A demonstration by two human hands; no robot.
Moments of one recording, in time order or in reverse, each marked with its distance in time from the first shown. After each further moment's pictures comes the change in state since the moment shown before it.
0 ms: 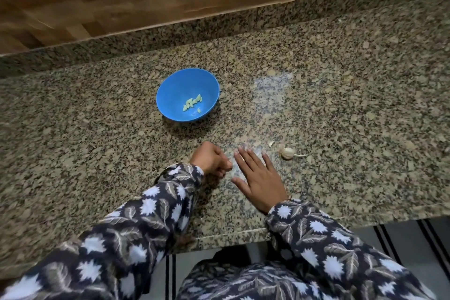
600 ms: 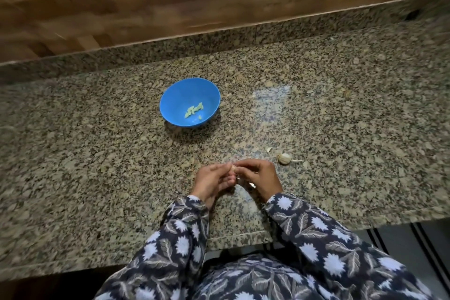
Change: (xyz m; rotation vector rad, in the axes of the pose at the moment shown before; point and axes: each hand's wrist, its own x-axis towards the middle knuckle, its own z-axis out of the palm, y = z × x) left_hand -0.031 -0.031 0.026 -0.841 -0.038 0.011; right_hand 0.016 -0.002 -0.028 1.140 0.145 0.244
